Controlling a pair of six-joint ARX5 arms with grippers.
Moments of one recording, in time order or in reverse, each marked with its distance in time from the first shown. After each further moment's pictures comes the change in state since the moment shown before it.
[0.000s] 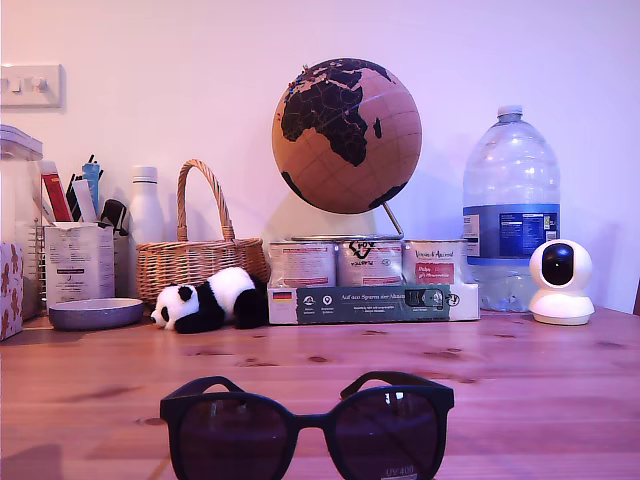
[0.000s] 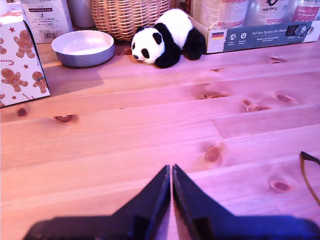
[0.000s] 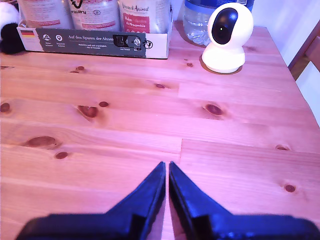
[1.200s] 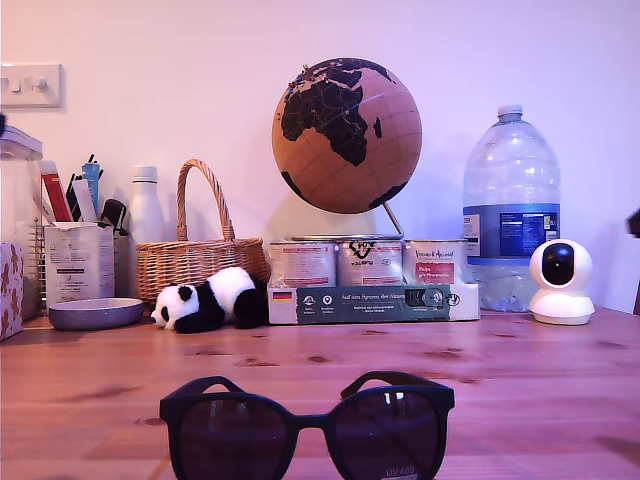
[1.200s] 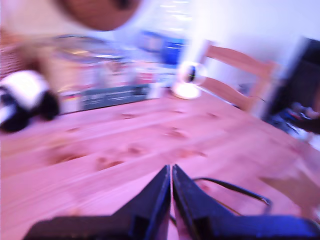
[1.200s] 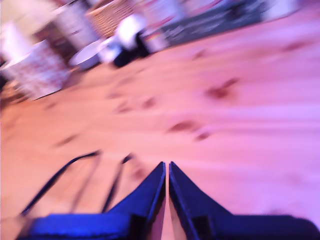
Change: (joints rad) left arm -0.143 0.000 0.000 0.246 0.455 -0.132; right arm 0.049 0.000 0.003 -0.021 -0.440 0.364
